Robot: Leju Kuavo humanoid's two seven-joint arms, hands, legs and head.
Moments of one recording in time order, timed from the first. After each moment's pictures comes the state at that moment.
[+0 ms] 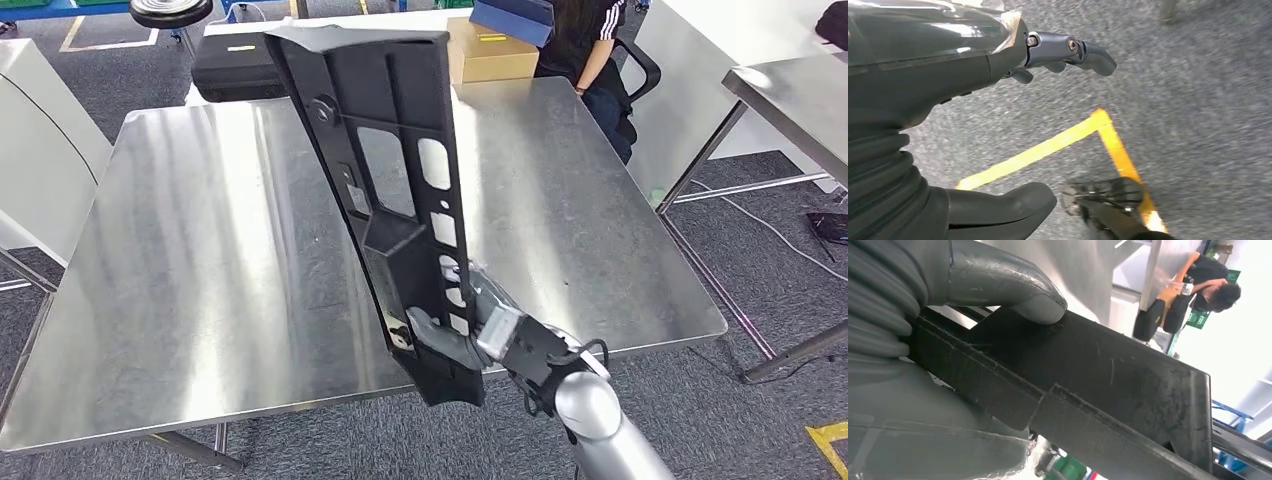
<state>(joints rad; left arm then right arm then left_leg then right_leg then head) -0.03 0.02 -0.68 -0.18 0.60 0.34 -0.39 -0.36 -0.10 0.58 -1.67 0.04 0.19 -0.20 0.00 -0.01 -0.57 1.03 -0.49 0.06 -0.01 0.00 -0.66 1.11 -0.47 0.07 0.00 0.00</state>
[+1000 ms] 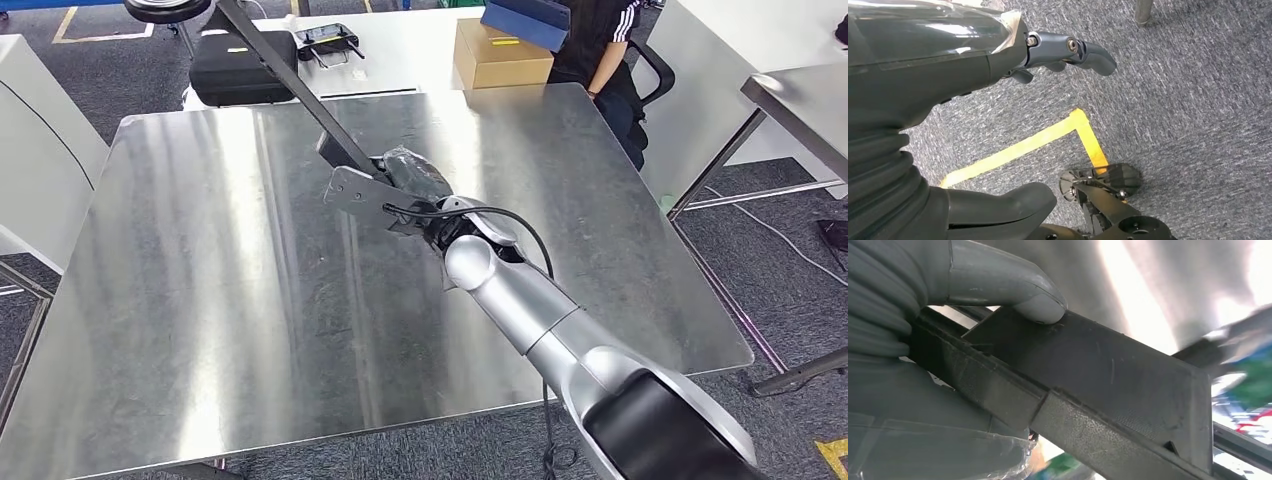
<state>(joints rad) -0.05 0.01 -0.68 -0.19 0.61 0.32 -0.37 -1.00 0.18 0.80 -0.78 0.39 -0.06 0.05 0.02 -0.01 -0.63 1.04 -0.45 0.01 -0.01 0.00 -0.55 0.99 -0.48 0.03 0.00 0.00</state>
